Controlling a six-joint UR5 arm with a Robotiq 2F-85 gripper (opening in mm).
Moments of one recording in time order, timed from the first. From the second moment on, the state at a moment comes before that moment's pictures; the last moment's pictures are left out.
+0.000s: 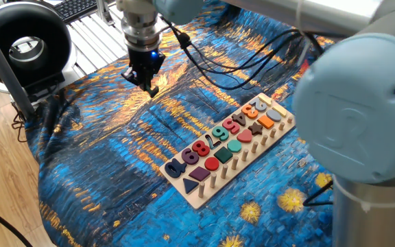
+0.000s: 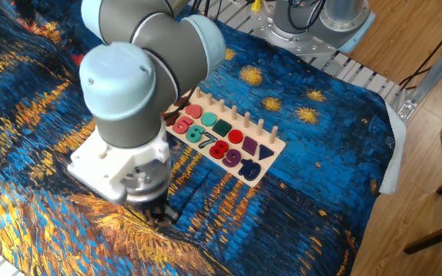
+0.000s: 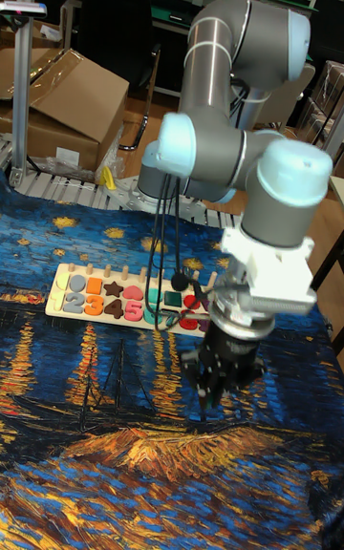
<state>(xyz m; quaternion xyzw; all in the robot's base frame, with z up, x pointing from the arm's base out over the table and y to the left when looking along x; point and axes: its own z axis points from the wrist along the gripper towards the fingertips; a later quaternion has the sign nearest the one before) 0.669 0.100 0.075 -0.05 1.00 0.01 0.05</state>
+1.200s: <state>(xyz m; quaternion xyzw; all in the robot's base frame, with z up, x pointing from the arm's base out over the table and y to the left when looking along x) 0.610 0.072 0.108 -0.04 1.00 0.01 0.05</state>
